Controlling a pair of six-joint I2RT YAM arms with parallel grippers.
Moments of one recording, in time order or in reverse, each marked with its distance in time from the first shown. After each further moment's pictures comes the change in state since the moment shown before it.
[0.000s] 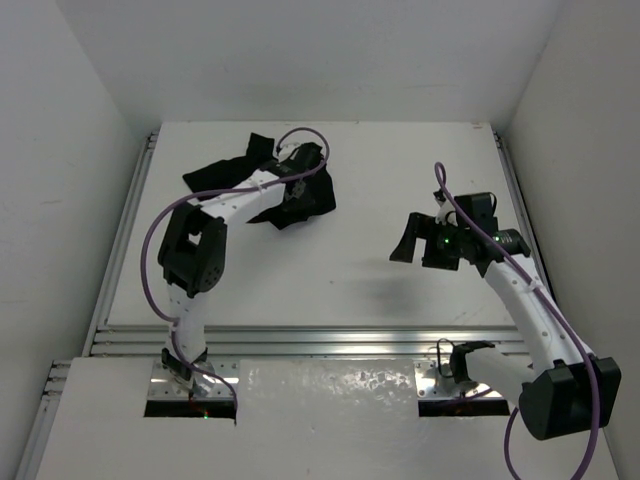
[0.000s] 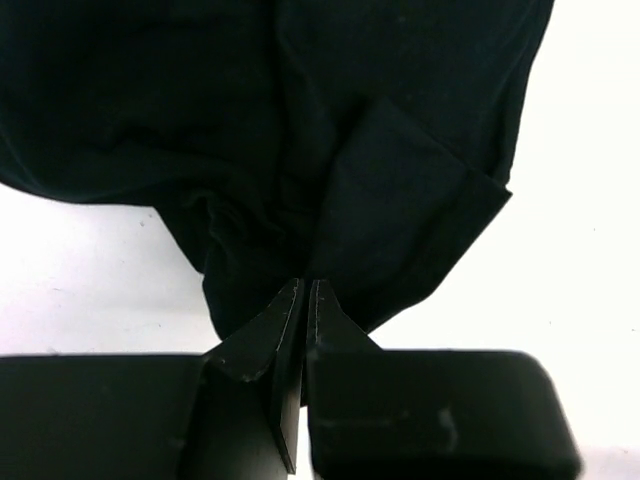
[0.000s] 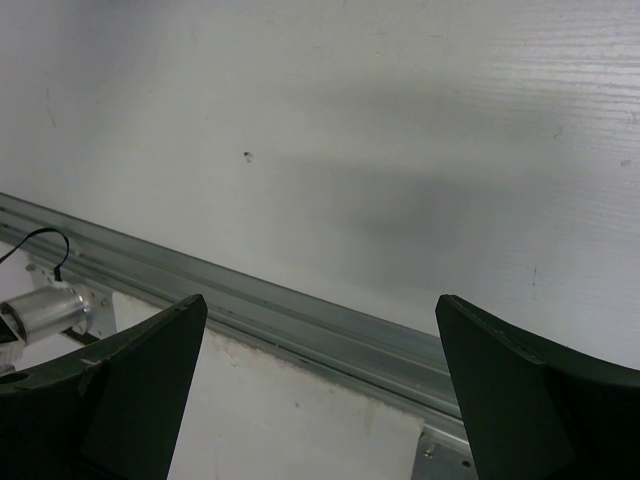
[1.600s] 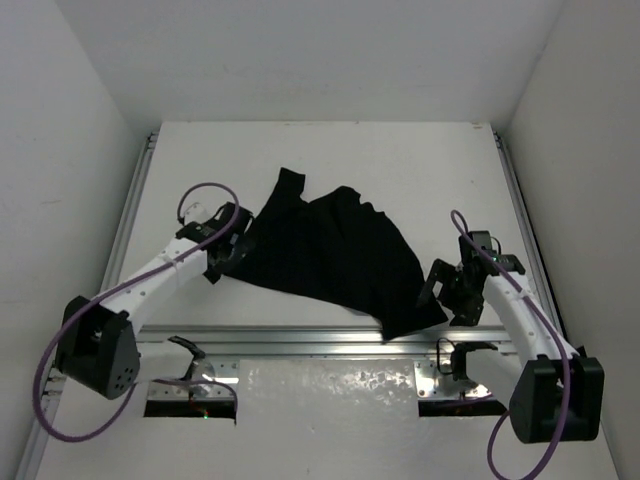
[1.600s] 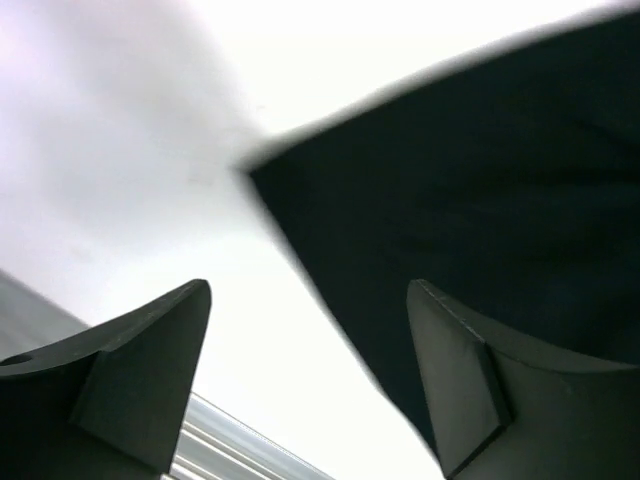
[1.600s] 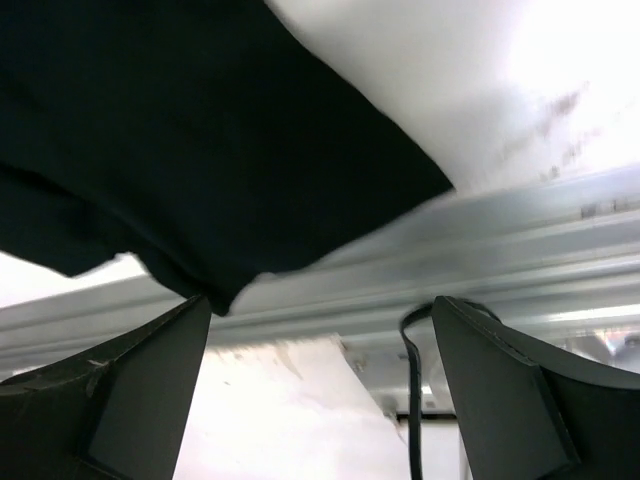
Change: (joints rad) left arm 0.077 -0.781 -0.758 -0.140 -0.124 -0.511; right arm -0.146 -0.038 -0.272 -0.176 0.241 0.150
